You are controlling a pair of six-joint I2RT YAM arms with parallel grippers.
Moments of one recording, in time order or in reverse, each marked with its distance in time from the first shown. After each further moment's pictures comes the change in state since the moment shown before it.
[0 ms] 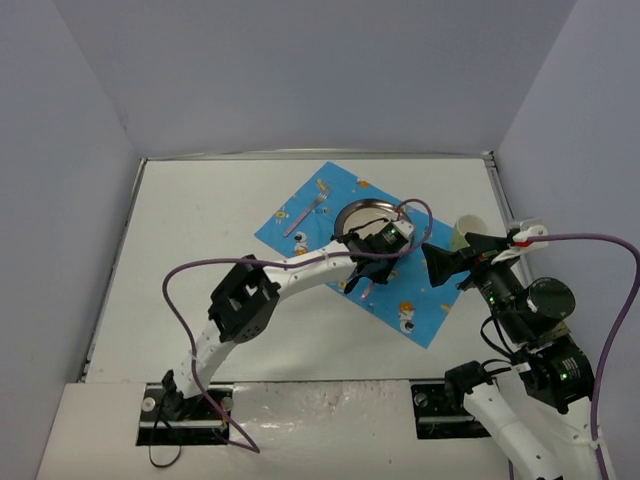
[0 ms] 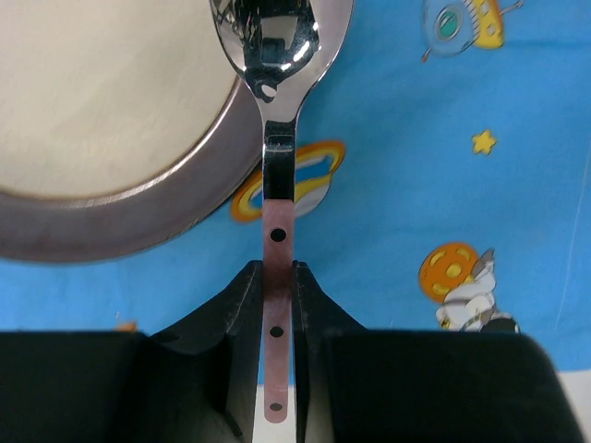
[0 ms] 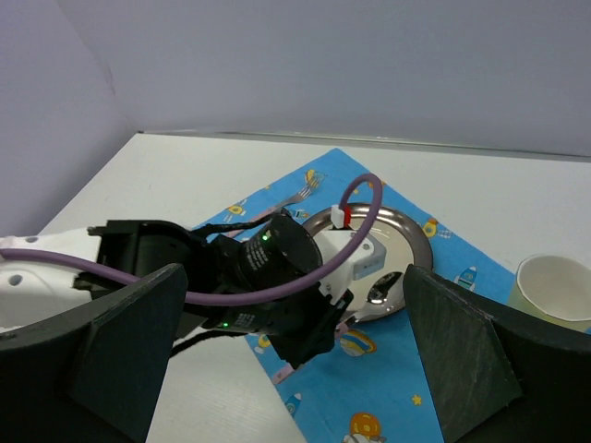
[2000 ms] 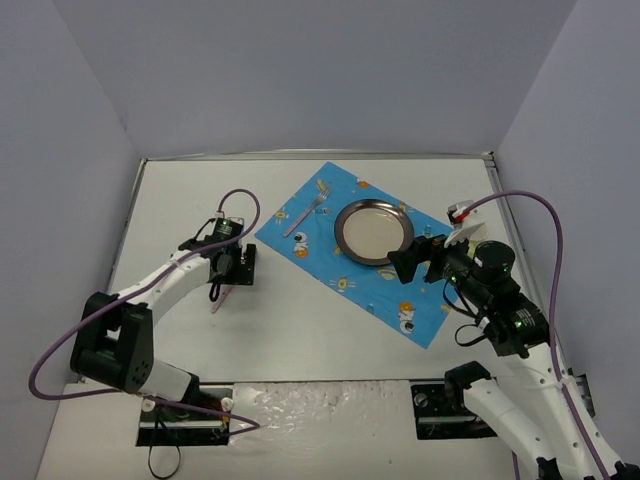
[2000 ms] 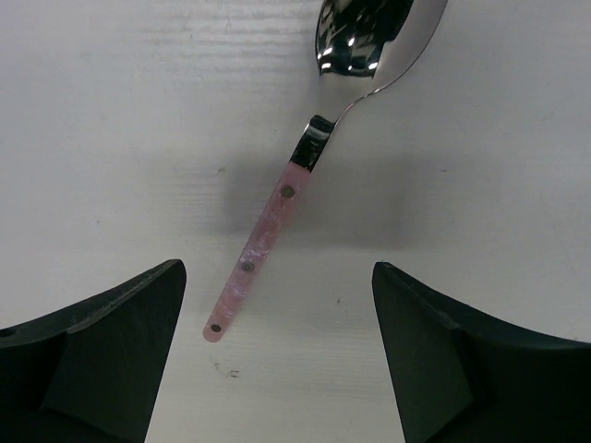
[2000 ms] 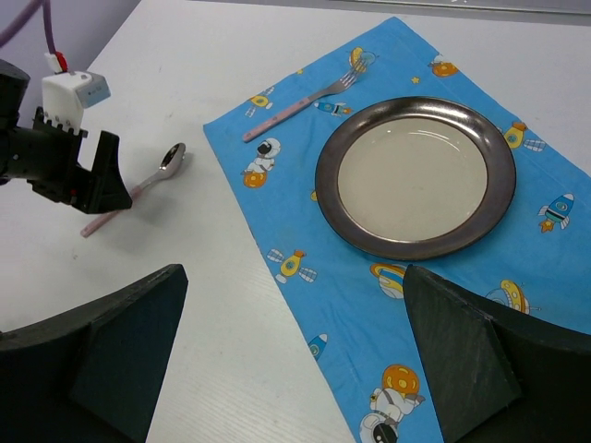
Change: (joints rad) left arm 0.676 -0.767 -0.963 0.012 -0.054 0.081; right arm 0.000 0.193 -0.132 0.056 -0.163 0.023
